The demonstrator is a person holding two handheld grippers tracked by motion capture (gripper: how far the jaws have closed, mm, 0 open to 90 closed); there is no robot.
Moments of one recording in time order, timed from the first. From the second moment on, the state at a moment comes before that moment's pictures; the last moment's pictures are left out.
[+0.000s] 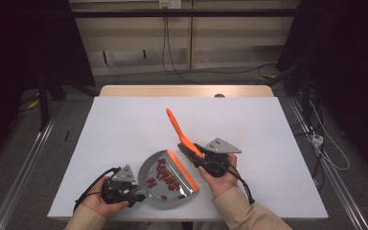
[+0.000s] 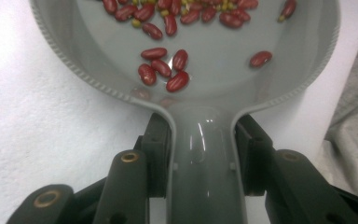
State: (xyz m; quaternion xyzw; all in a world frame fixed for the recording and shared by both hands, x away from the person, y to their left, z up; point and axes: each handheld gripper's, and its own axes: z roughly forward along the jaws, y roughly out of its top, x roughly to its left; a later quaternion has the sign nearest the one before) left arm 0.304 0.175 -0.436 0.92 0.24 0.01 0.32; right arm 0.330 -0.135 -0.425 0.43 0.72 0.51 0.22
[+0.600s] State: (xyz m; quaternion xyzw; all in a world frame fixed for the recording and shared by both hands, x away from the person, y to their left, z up) left arm 0.308 0.175 -0.432 0.89 0.27 0.08 0.36; right arm 0.336 -0.155 -0.422 0.44 0.71 0.50 0.23
